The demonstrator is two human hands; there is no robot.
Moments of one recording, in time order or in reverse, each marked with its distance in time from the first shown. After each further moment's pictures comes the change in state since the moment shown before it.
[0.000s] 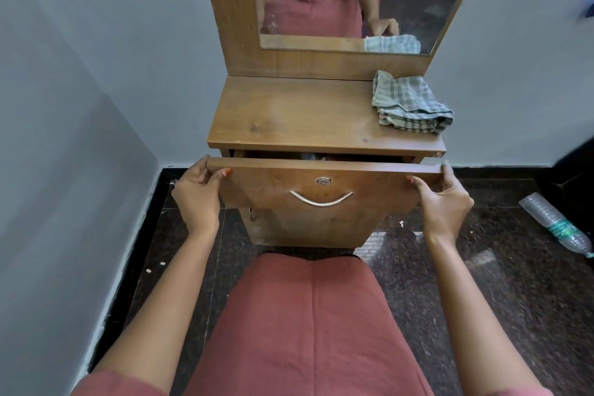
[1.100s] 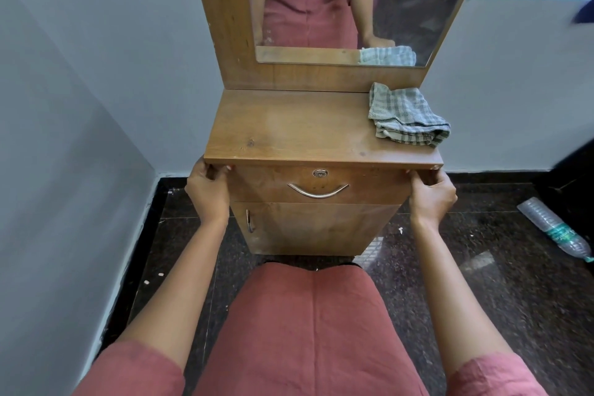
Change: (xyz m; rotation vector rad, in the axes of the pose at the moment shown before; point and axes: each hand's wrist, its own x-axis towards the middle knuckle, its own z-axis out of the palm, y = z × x) left_hand 0.030 -0.007 0.035 0.008 0.006 0.022; right_hand 0.024 -0.011 0.032 0.090 0.106 0.148
